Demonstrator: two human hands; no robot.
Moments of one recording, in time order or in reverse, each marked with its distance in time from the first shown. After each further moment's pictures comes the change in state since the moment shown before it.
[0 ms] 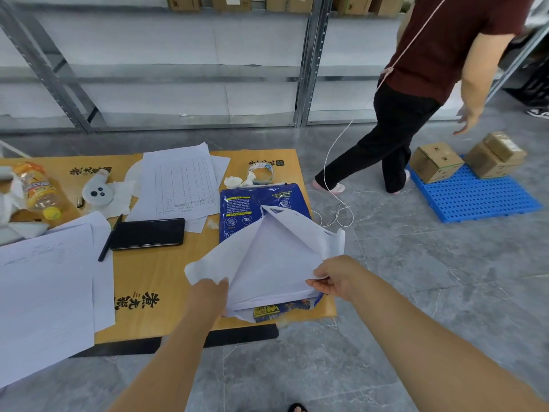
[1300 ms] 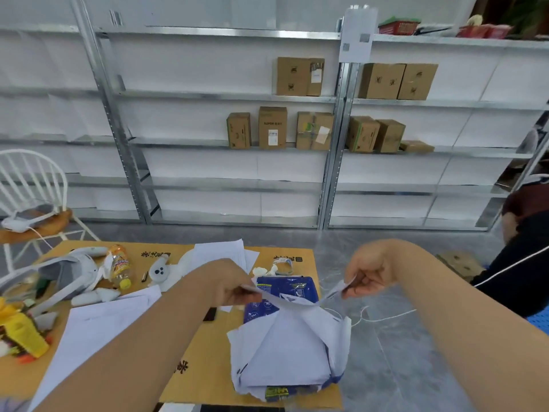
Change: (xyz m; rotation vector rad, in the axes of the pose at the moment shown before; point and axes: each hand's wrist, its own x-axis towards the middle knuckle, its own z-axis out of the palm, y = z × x) left_hand -0.162 0.110 -0.167 -0.597 -0.209 0.147; right_hand -0.209 -0.144 -0.038 -0.739 -0.205 -0.179
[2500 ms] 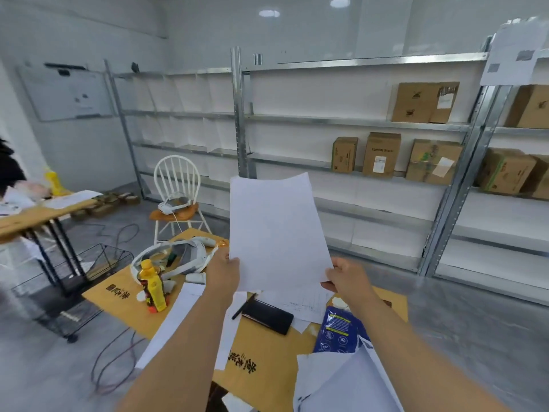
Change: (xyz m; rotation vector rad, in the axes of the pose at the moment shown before) left_hand -0.023 -0.045 -0.108 -0.106 0.972 0.296; right_hand 0.069 -0.090 0.142 0.148 0.117 -0.884
